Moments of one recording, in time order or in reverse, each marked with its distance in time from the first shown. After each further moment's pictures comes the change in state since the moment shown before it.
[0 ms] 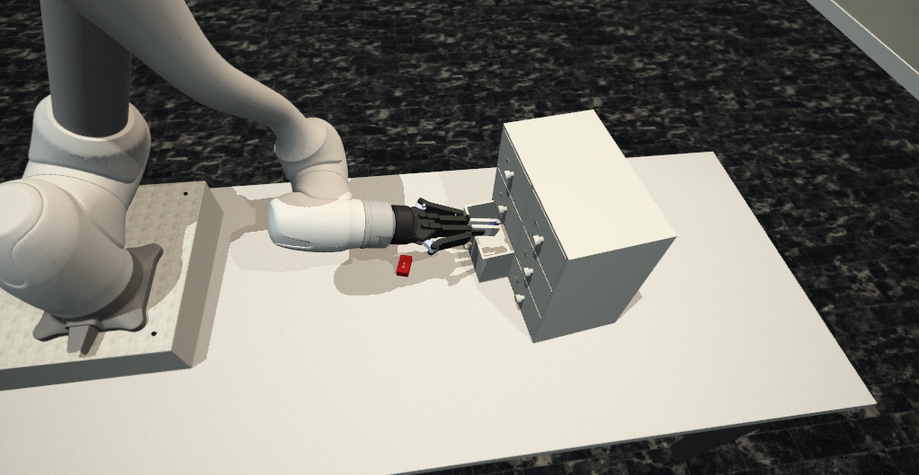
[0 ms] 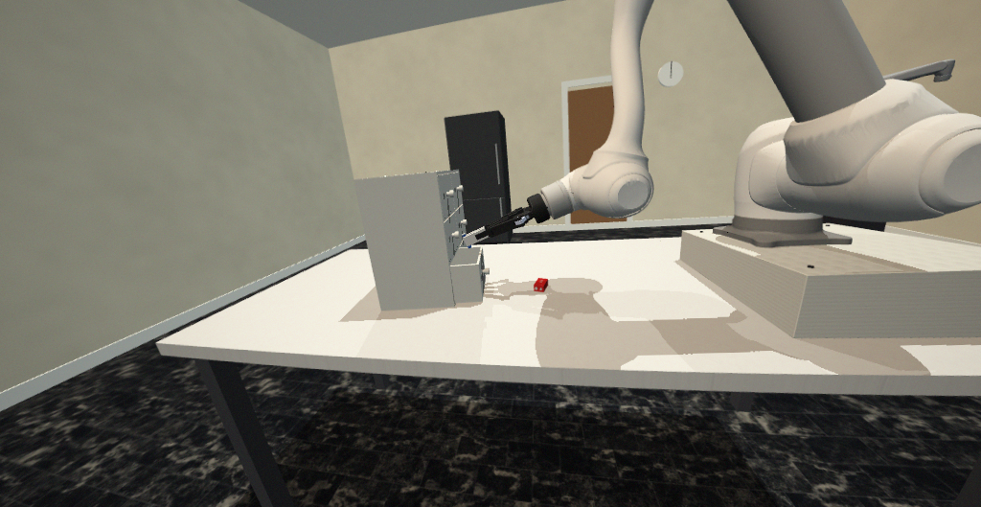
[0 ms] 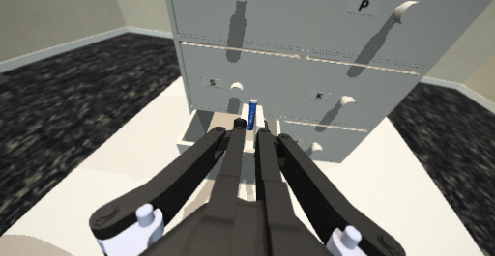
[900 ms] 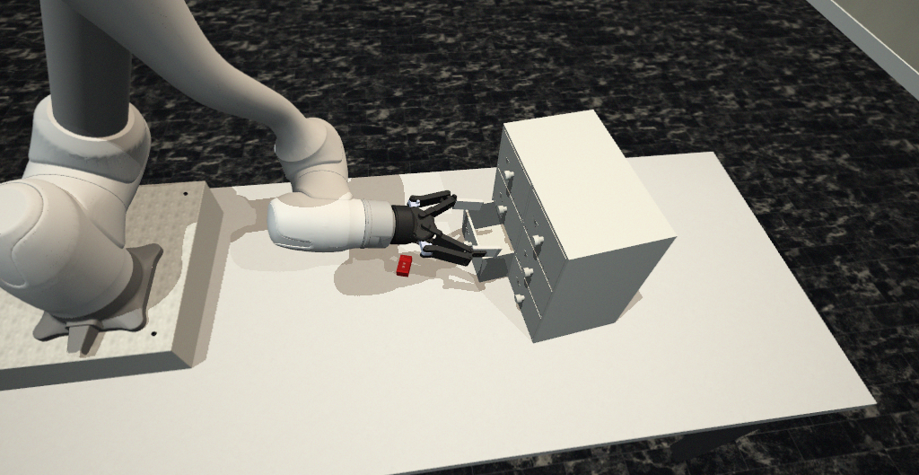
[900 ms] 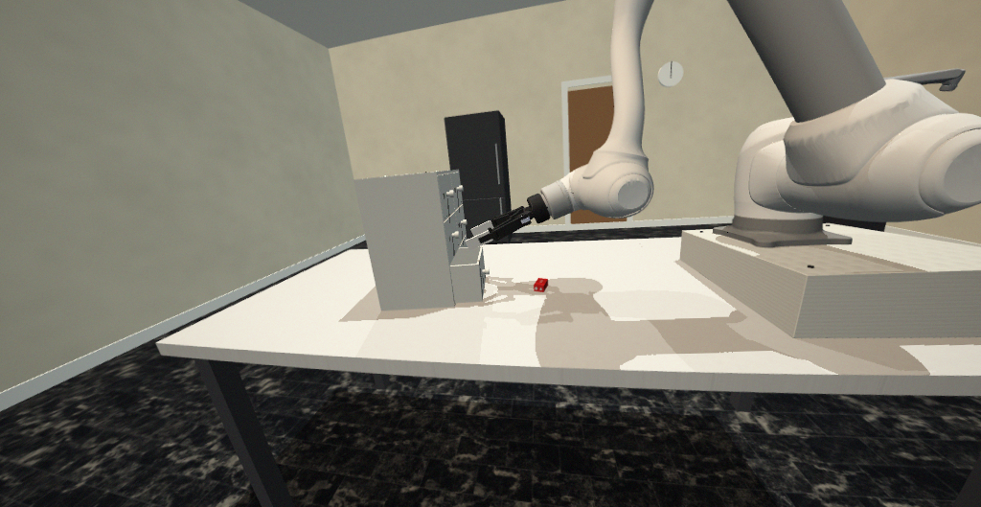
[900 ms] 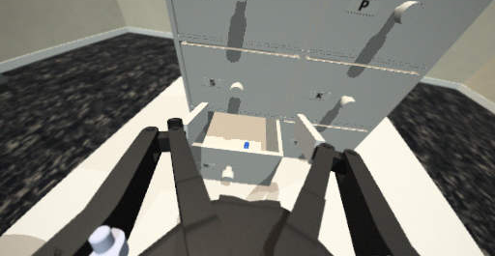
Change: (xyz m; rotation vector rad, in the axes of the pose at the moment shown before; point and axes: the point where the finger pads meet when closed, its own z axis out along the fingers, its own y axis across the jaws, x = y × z) arm 0.000 0.000 0.000 0.000 0.000 0.000
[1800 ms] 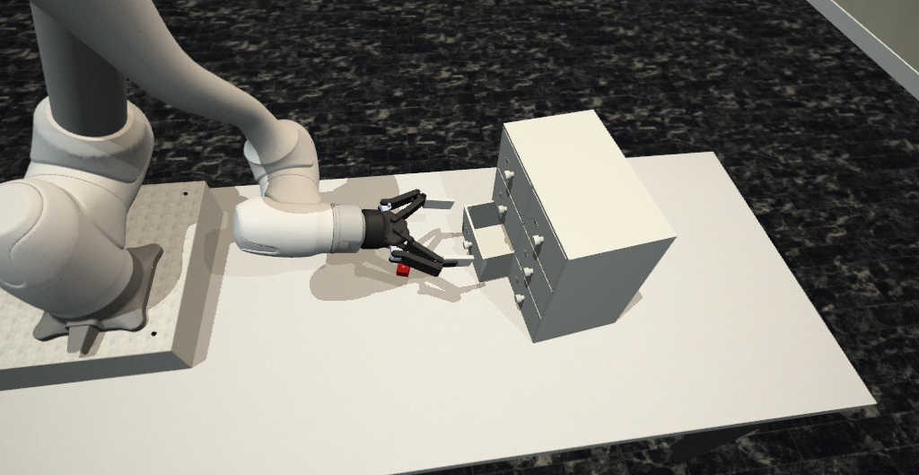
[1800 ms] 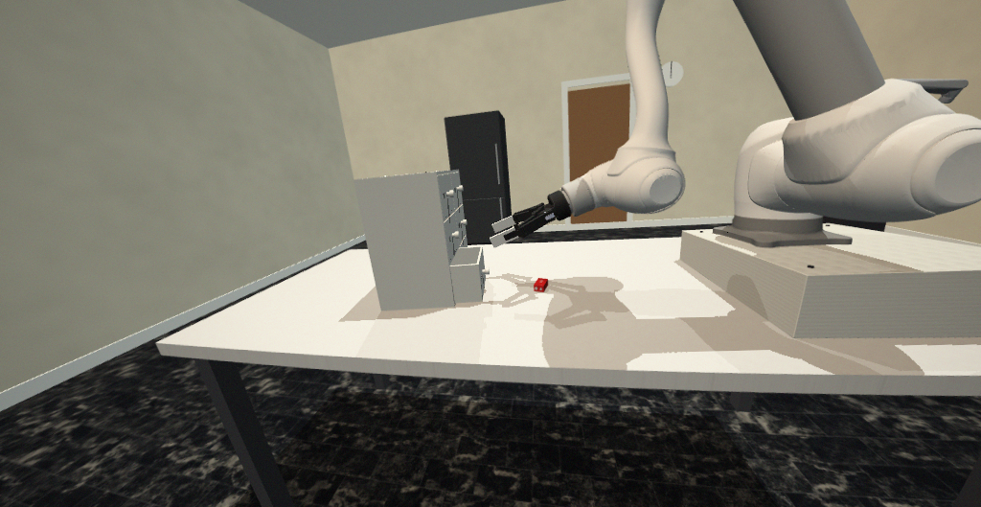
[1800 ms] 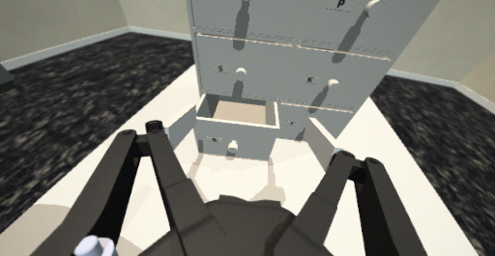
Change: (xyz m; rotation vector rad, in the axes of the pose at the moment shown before) arm -0.016 0.000 -0.052 0.000 0.000 0.000
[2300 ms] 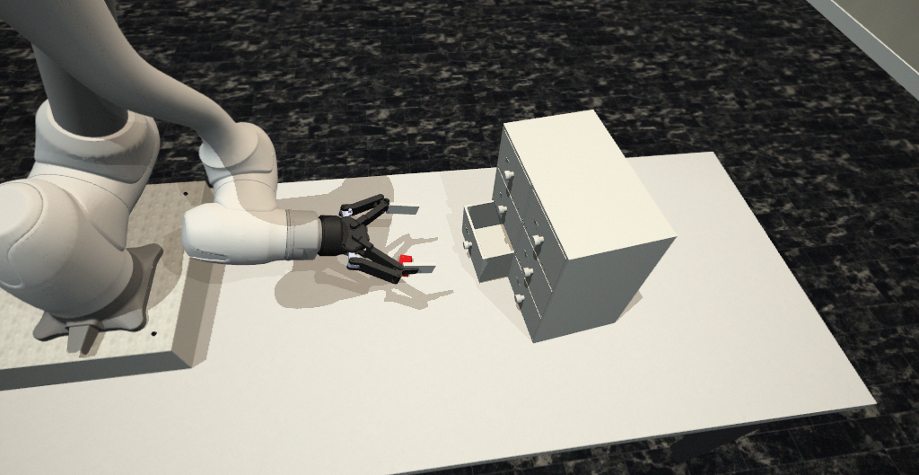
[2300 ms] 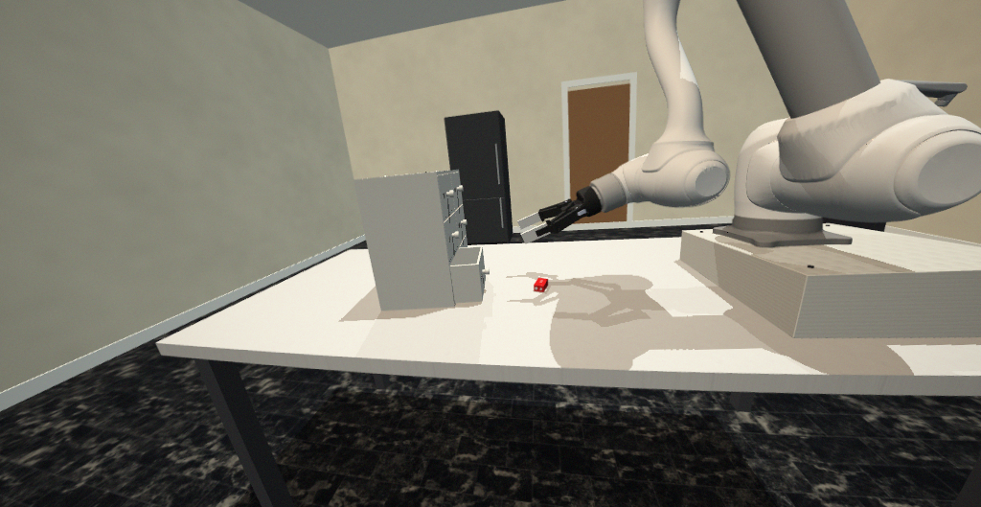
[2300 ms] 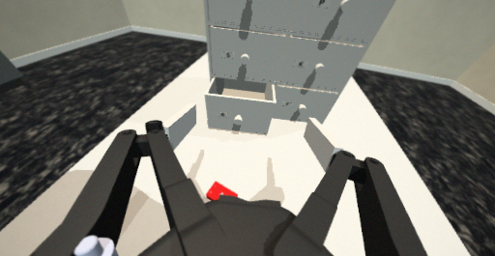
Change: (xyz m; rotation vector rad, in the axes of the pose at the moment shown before) arm -0.022 0.000 -0.073 0.000 0.000 0.000
